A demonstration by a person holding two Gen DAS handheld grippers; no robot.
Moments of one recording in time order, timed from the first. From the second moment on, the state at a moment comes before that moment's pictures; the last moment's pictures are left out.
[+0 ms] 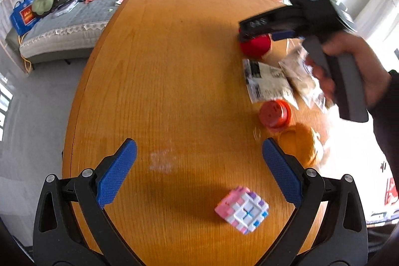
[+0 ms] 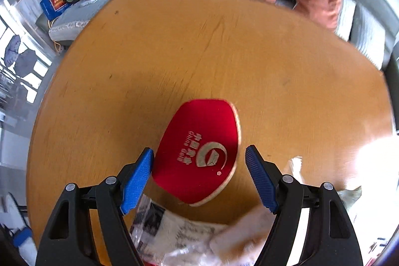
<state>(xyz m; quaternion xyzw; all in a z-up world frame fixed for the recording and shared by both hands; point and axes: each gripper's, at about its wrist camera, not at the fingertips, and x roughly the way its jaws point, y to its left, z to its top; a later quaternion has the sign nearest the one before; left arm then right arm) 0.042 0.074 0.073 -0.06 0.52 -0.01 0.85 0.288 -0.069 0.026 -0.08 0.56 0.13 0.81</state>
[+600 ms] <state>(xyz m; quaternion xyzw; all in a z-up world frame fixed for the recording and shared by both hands) 0.005 0.026 0.045 -0.03 0.55 -0.05 0.83 0.208 -0.101 0.115 -0.02 0.46 0.20 0.86</state>
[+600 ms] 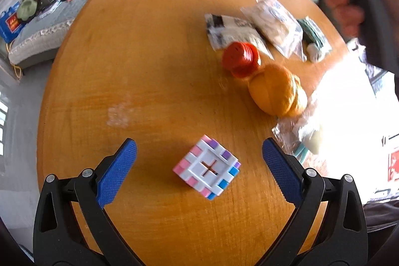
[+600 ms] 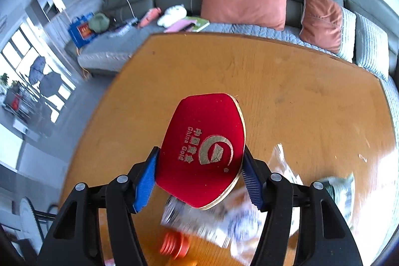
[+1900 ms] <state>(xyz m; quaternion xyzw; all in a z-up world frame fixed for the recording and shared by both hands) -0.140 0.291 0.047 -0.16 0.48 0.20 0.84 0.076 0.179 0.098 -0.11 0.48 0.39 0.78</state>
